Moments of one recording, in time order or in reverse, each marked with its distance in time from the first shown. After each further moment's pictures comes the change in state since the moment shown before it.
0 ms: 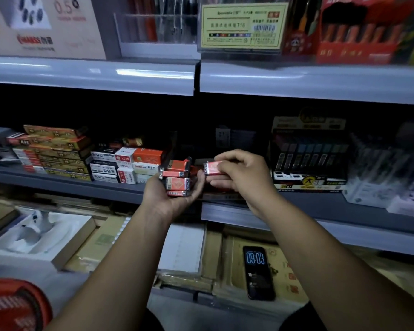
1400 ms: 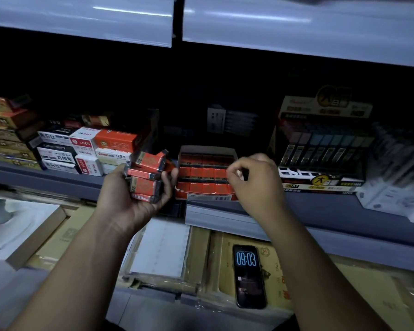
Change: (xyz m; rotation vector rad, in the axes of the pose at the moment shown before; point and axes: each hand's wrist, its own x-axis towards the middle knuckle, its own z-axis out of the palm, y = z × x) left_hand 0.040 0.014 -0.026 0.016 -0.028 0.002; right_hand 0.053 0.072 -0.042 -0.871 0.184 -0.261
